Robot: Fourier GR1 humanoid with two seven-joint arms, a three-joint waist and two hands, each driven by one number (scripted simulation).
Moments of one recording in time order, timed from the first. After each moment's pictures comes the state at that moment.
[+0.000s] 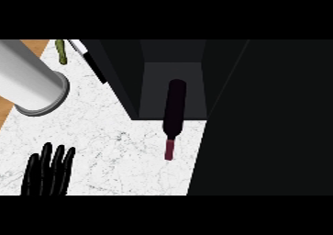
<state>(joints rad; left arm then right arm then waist) 0.29 0.59 -0.65 -2.09 0.61 0.57 -0.64 0.11 -0.02 0.32 -2.42 -0.22 0.26 0.70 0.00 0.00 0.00</state>
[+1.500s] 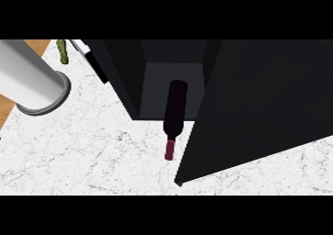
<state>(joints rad) 0.46 0.79 -0.16 -2.07 0.91 0.20 -0.59 -0.10 -0.08 0.85 -2.40 0.11 -0.16 0.71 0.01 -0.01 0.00</state>
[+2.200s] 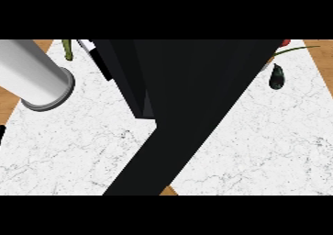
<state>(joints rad) 0.38 0.76 -0.14 -2.05 0.94 0.16 -0.51 -0.51 -0.15 0.84 -2.28 -0.02 -0.42 0.75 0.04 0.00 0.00</state>
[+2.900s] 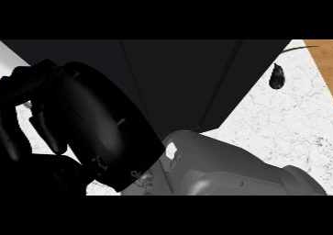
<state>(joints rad) 0.36 0.71 -0.13 -2.07 0.91 0.19 -0.46 -1.12 -0.01 0.59 -1.64 -0.19 -0.47 0.60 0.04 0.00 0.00</state>
